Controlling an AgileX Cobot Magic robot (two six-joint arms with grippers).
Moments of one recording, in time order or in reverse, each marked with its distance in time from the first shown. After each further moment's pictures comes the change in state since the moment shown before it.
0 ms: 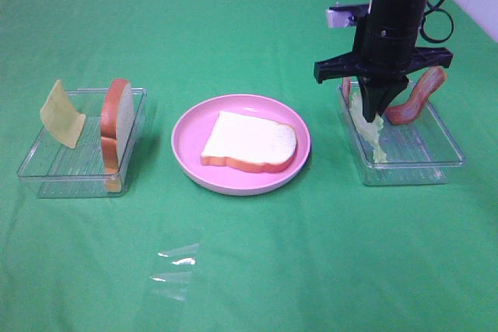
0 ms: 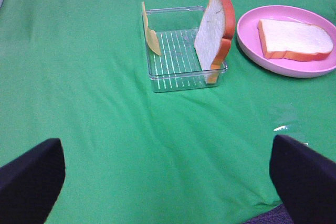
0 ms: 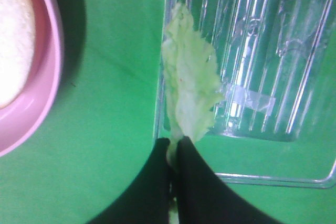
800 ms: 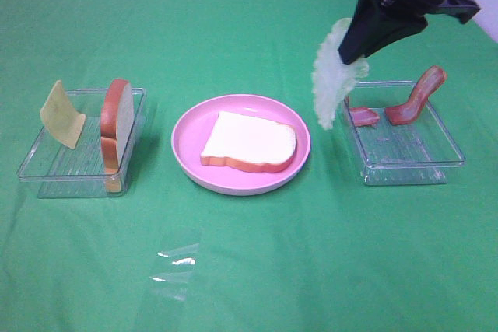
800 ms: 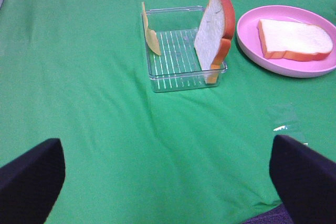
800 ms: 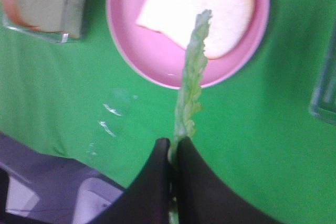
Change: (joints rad) left arm 0.000 0.000 0.000 0.000 0.000 0.001; right arm 0.000 -0.448 0.255 0.471 -0.116 -0.247
